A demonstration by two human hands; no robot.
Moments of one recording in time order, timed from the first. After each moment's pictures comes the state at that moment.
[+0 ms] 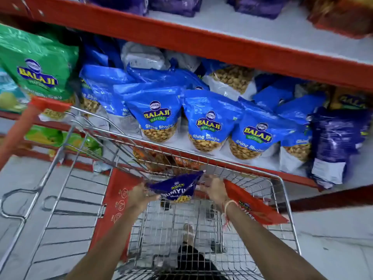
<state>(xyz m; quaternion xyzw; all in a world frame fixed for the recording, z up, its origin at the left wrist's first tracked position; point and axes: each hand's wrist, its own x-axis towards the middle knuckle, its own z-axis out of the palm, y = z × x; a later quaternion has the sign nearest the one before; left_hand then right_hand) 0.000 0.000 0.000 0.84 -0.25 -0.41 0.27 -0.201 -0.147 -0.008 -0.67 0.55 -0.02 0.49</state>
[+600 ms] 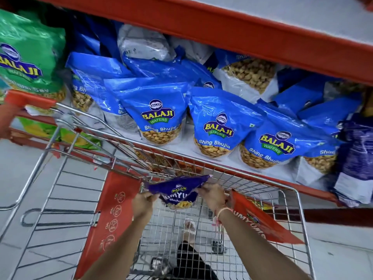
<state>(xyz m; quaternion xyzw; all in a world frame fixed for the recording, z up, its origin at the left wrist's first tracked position) -0.014 -0.017 -0.052 0.87 -0.16 -0.32 0.33 -0.182 -0.154 -0.037 -0.64 0.57 -0.01 0.51</state>
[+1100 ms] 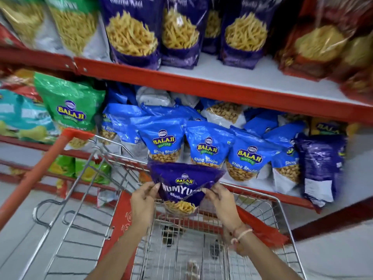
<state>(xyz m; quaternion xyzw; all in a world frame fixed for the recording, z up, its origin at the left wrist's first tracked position) -0.021 -0.004 0.095 0.71 -0.23 -0.24 0.61 -0.209 -0.115 0.101 -0.71 0.43 -0.28 0.48</state>
